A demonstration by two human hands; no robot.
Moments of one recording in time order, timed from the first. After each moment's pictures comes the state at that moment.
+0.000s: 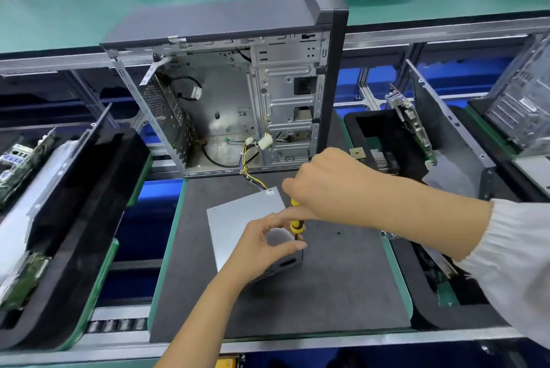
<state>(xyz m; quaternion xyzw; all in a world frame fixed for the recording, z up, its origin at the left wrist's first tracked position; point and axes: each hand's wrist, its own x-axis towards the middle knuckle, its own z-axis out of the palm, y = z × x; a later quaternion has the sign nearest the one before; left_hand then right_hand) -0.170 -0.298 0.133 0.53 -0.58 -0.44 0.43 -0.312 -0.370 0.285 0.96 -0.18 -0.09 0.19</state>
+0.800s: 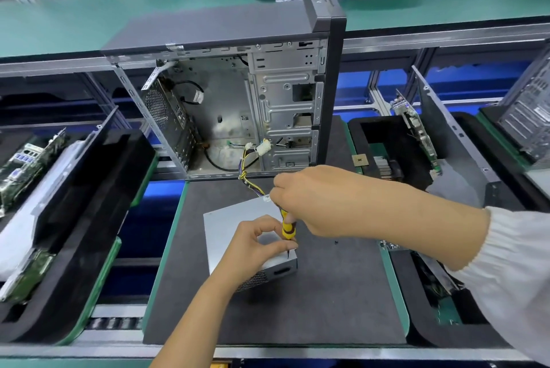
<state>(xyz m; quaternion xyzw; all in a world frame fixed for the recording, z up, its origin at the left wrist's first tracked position) -0.176 -0.304 0.148 0.60 -0.54 -0.42 0.42 -0.317 -0.383 0.282 0.98 -0.16 -0.12 0.05</state>
